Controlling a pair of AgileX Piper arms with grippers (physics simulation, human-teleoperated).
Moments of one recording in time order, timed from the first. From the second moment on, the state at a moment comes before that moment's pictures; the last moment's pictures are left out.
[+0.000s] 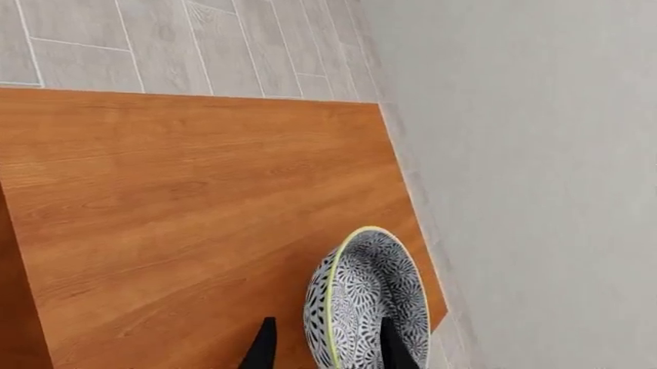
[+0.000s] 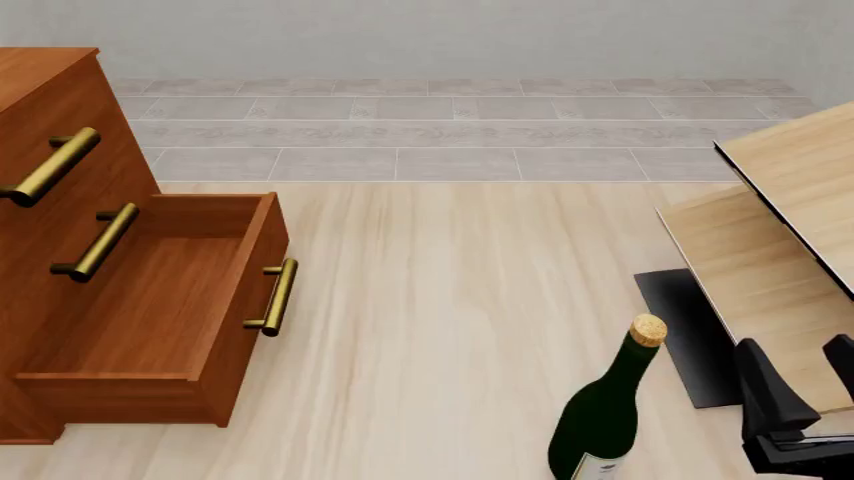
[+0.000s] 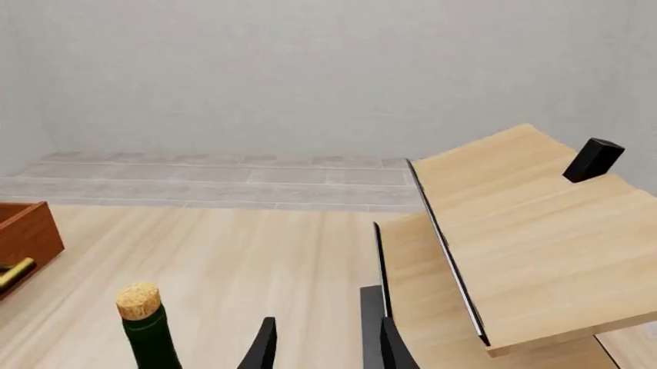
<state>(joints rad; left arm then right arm) 0.58 1.27 -1.28 0.51 -0.96 0.05 0.09 0.00 -0.08 0.00</state>
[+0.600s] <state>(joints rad) 0.58 1.17 -1.42 0.63 -0.98 0.05 0.05 0.00 -0.05 0.00</state>
